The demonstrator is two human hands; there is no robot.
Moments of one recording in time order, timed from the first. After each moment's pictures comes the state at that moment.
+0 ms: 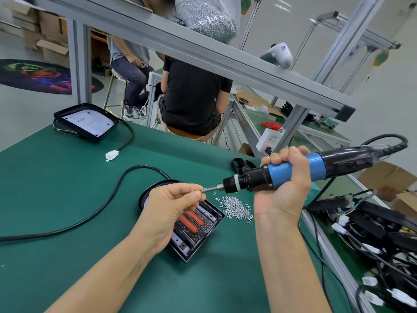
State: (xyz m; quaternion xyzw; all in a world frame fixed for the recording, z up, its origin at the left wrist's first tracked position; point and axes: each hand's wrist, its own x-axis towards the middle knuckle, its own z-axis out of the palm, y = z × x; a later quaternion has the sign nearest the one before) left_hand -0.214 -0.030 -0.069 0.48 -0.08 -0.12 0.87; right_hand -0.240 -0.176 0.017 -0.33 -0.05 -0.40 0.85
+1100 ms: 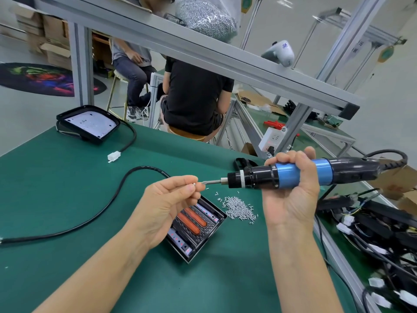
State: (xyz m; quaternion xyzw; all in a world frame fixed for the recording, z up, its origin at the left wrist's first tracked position) left_hand -0.207 -0.019 -0.063 0.41 -0.09 -0.16 0.90; right_hand -0.251 -0.188 0.015 -0.29 -0.07 -0.33 0.90
